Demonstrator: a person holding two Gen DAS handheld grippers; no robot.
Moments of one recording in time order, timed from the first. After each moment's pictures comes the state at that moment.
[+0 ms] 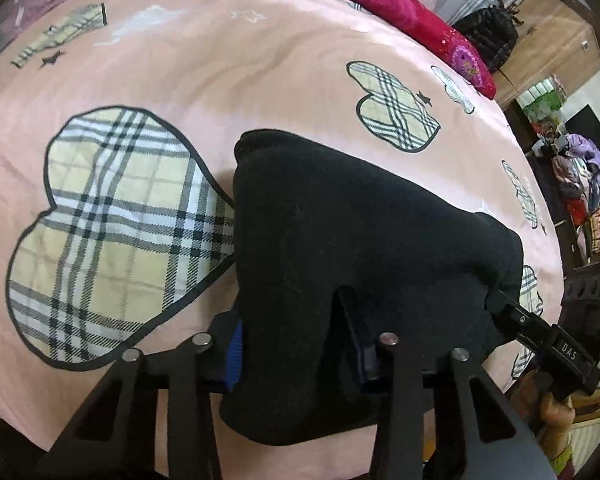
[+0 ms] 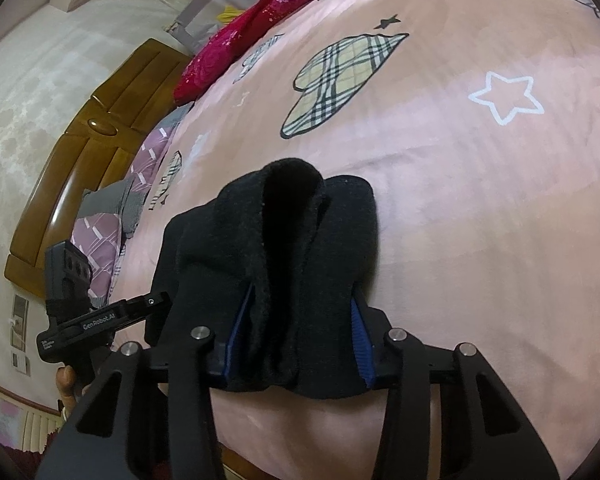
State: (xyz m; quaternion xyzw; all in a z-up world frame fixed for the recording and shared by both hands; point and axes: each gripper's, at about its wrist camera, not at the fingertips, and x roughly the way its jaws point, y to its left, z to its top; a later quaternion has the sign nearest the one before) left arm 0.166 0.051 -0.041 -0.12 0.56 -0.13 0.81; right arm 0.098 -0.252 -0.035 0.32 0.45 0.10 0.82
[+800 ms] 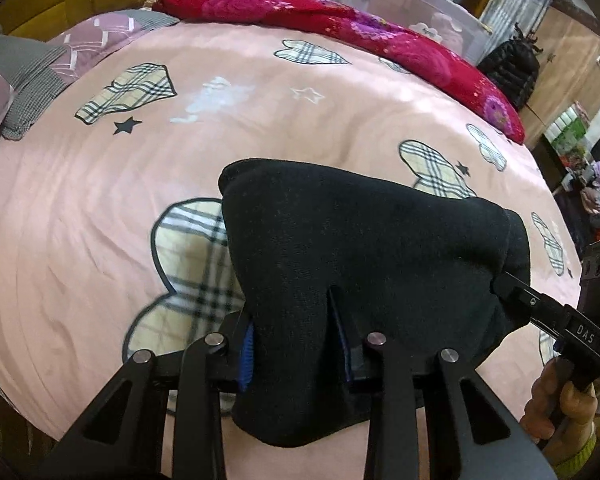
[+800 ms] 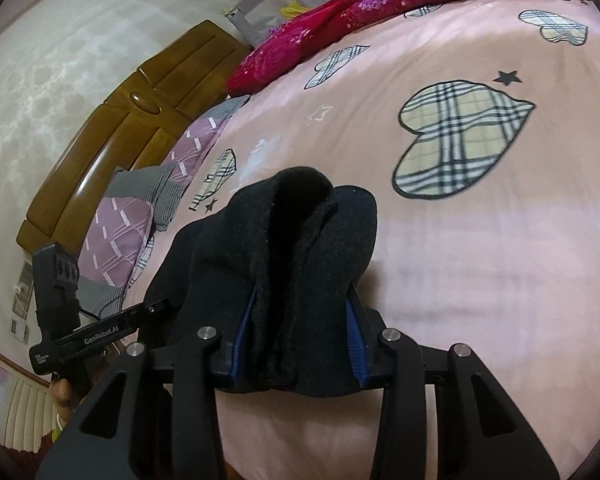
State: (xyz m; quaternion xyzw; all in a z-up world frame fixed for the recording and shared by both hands) left arm 0.182 0.126 0.017 -0.11 0.50 -0.05 0.86; right arm 0.182 -0.186 0.006 0.27 0.43 0.18 0.84
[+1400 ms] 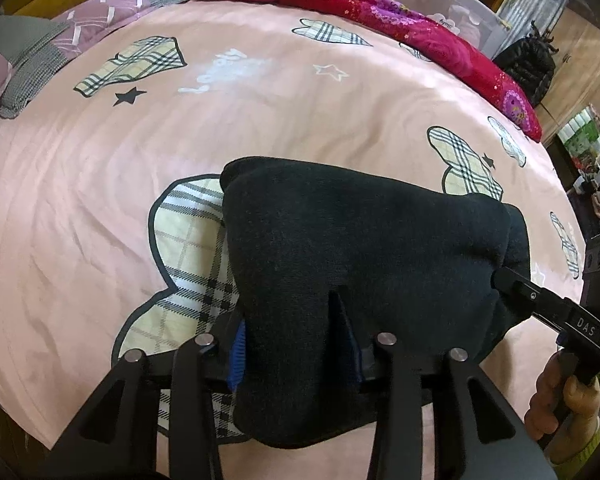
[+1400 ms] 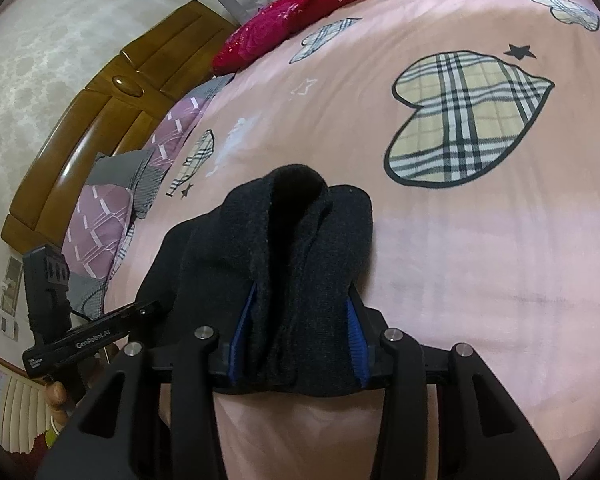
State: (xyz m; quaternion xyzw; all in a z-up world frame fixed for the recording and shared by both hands) left arm 0.199 0.135 -0.026 -0.11 0.52 -0.04 0.85; right arm 0.212 -0.183 -0.030 0.26 0.46 0.17 0.83
